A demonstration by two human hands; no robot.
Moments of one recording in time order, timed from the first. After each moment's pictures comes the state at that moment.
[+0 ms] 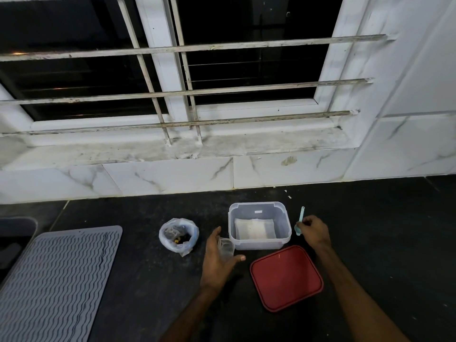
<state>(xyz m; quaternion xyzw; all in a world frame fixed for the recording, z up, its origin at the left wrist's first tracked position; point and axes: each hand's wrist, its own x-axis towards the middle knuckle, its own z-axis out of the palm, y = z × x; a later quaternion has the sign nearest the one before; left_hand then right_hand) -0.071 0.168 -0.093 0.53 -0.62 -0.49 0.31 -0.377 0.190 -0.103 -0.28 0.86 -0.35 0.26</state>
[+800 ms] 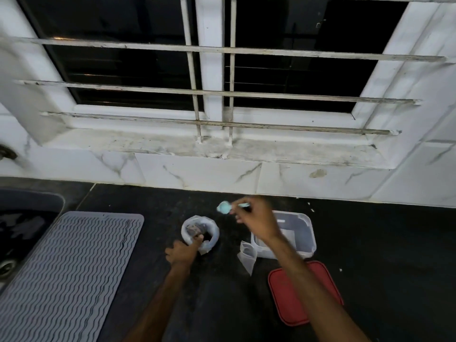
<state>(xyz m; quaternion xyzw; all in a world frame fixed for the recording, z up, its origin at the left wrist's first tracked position) 0.032 0.096 -0.080 0.79 -0.39 -0.42 0.19 -0.169 0.111 0.016 -0.52 0.62 -0.44 0.39</state>
